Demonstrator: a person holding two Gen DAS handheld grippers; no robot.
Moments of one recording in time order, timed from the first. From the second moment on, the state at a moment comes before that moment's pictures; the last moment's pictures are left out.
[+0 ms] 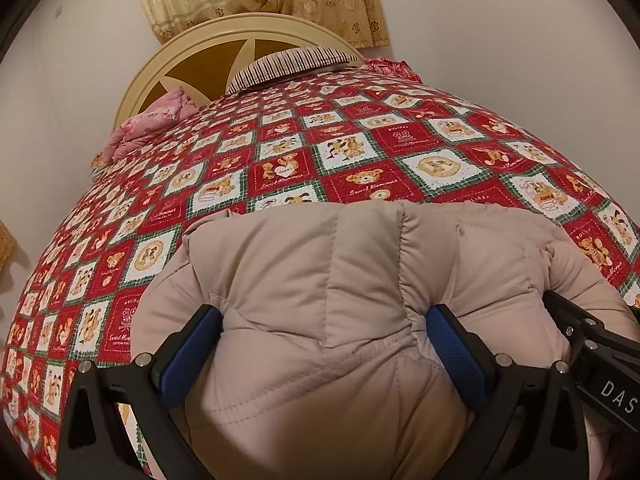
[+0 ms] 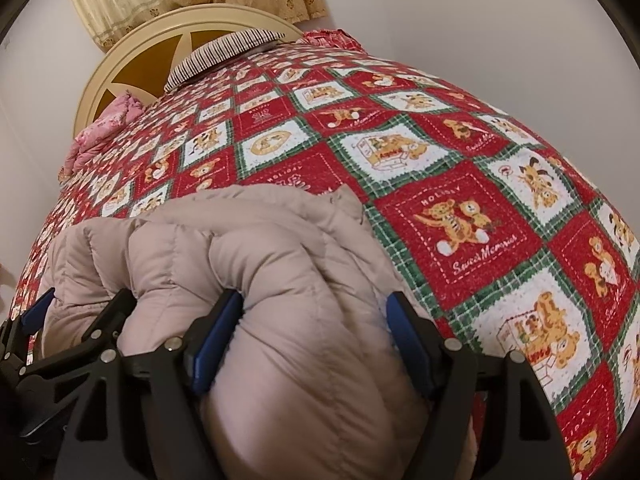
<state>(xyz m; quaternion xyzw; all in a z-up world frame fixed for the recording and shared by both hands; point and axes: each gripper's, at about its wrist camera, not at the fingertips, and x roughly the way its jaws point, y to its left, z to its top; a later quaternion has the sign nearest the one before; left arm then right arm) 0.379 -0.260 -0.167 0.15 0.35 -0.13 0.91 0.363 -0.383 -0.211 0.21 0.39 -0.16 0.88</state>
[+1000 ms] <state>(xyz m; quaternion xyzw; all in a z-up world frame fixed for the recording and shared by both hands) 0.324 -0.122 -0.142 0.03 0.37 -0.25 0.90 0.310 -0.428 -0.177 0.23 0.36 -0.05 0.90</state>
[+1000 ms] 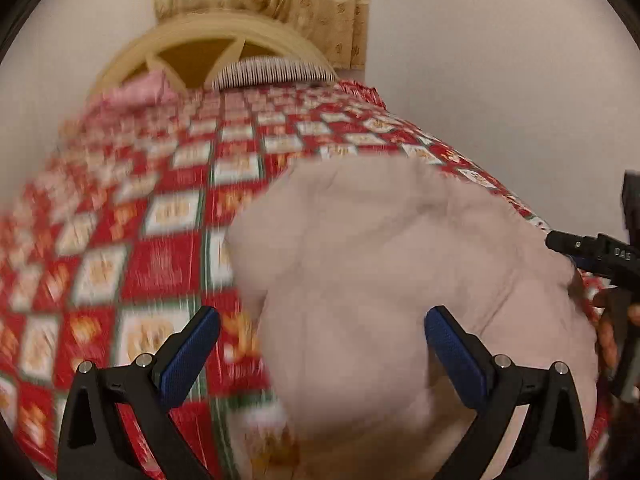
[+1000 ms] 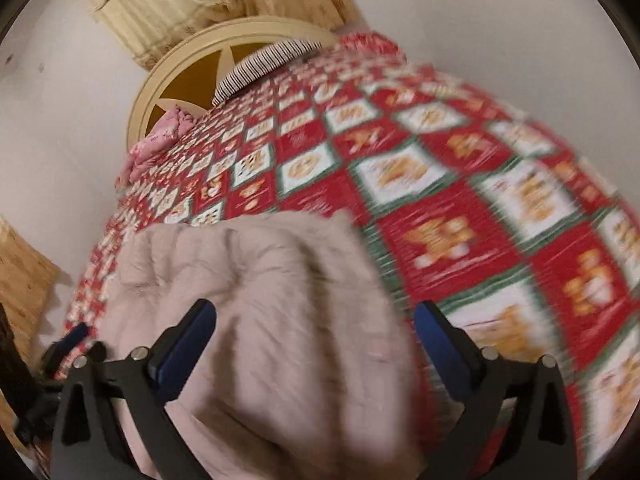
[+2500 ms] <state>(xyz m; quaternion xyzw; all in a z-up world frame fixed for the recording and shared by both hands) 0.256 0.116 -0.061 -0.04 0.30 -0.18 0.94 0.413 -0.176 -0.158 0.33 0.40 0.34 0.79</state>
